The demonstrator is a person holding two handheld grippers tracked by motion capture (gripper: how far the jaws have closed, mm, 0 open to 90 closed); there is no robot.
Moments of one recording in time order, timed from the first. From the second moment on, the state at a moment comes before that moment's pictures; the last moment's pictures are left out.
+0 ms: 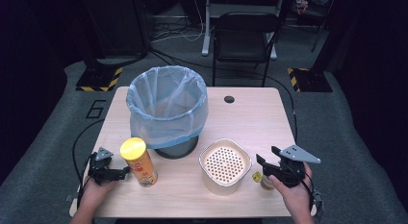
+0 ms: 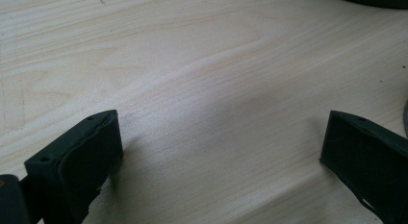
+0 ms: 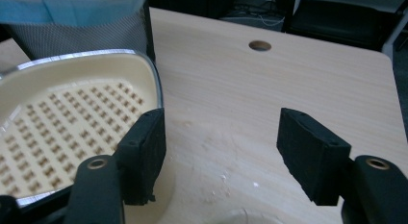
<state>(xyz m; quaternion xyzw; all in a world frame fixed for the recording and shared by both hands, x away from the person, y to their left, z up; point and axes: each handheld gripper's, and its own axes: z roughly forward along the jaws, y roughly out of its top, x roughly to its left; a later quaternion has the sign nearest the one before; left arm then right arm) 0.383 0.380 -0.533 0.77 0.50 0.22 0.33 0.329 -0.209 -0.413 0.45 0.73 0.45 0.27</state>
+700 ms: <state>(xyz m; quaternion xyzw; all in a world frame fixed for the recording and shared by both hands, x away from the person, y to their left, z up) 0.383 0.379 -0.533 0.77 0.50 0.21 0.34 0.323 -0.226 -0.473 0.48 0.76 0.36 0.23</state>
